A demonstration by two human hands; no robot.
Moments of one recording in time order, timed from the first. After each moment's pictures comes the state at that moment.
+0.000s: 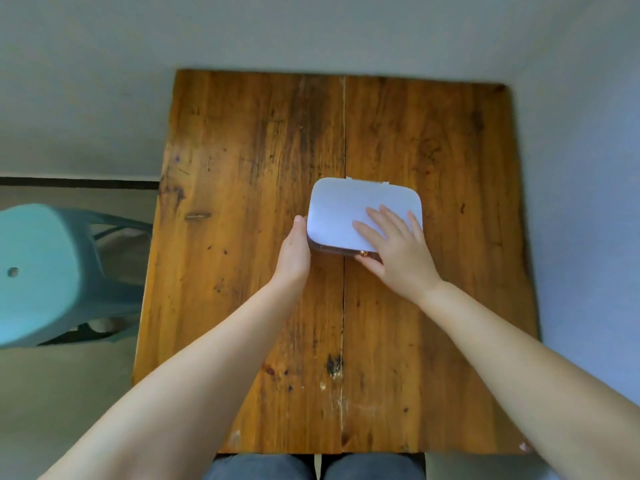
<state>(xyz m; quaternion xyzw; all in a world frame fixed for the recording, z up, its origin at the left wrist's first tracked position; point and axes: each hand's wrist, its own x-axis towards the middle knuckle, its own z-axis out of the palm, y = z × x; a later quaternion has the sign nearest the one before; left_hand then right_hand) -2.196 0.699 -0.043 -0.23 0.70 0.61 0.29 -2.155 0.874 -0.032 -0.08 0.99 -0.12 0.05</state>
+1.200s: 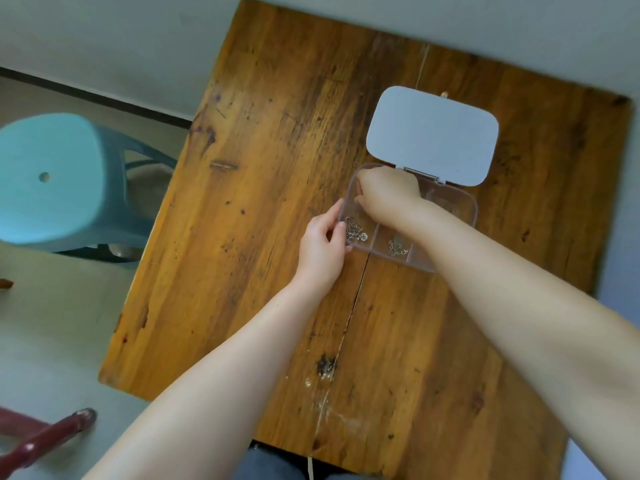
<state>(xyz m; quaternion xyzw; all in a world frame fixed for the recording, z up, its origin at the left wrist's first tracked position) -2.179 0.712 -0.074 -0.19 0.73 0.64 0.13 -2.275 0.820 -0.046 -0.15 0.97 -0.02 0.21</state>
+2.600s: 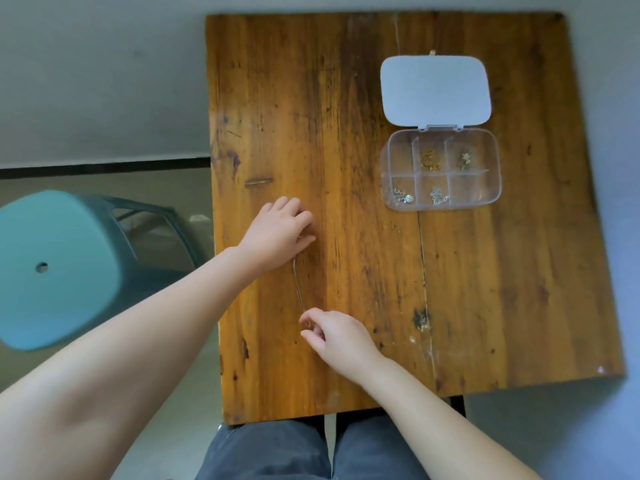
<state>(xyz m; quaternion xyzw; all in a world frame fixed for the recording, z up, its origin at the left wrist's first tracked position) -2.236 0.517 -0.069 0.41 0.89 0.11 0.15 -2.052 0.617 -0.055 0.05 0.89 -0.37 0.25</state>
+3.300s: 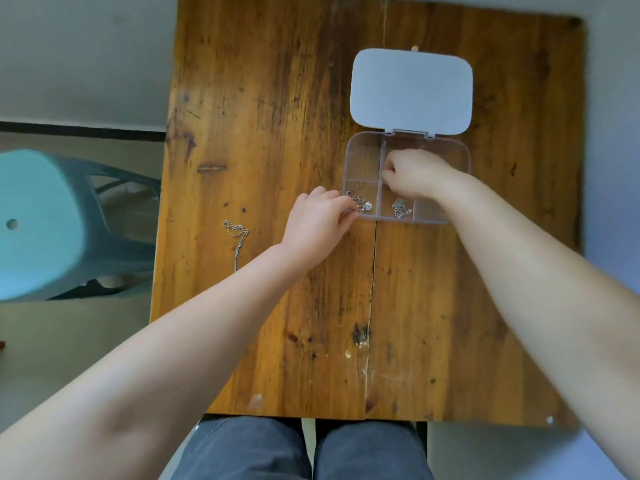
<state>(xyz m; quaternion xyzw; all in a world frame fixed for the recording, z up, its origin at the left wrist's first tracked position) -2.200 0.665 -0.051 0.25 0.93 0.26 0.11 -2.250 0.851 -0.040 0.03 0.95 -0.08 0.30</state>
